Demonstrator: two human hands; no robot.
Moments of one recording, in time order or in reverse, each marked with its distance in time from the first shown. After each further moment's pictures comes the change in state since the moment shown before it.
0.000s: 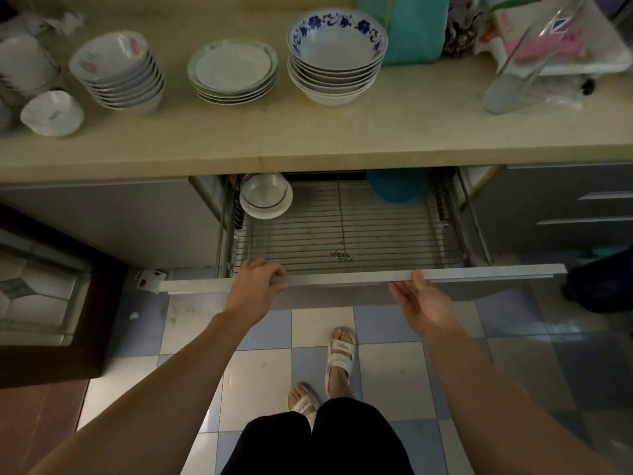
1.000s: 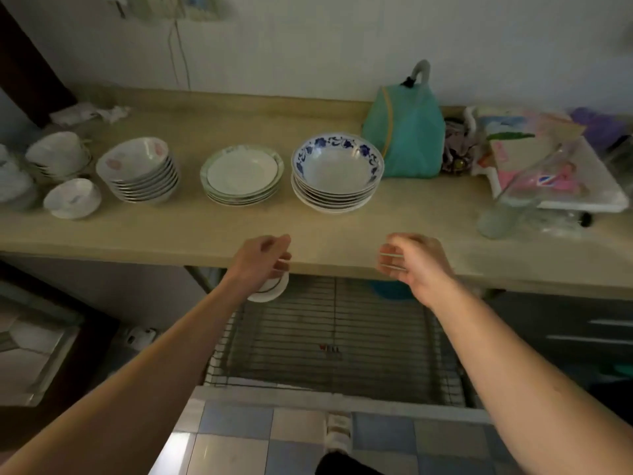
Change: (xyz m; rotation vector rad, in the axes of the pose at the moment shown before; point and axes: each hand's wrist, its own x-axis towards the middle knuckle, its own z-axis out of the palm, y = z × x) left_hand 0.163 0.125 -0.142 -0.807 0.132 -0.281; right_hand 0.025 -0.190 0.229 -0.647 -0.221 -0.269
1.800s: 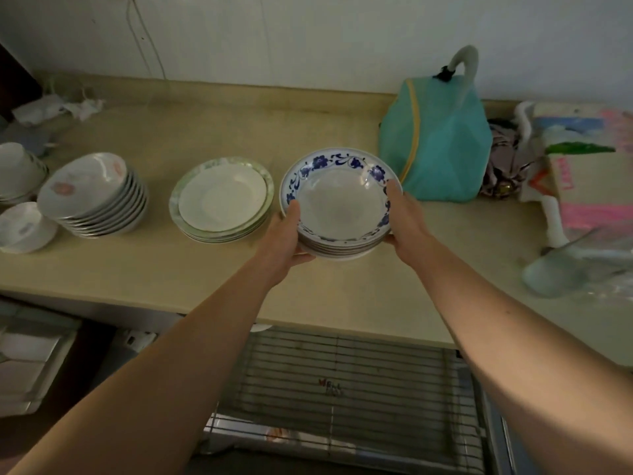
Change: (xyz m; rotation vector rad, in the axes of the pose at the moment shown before) left_hand 0.179 0.060 0.057 -0.396 0.034 -0.249; right_hand 0.198 -0.078 0.080 -0.151 -0.077 -0.093
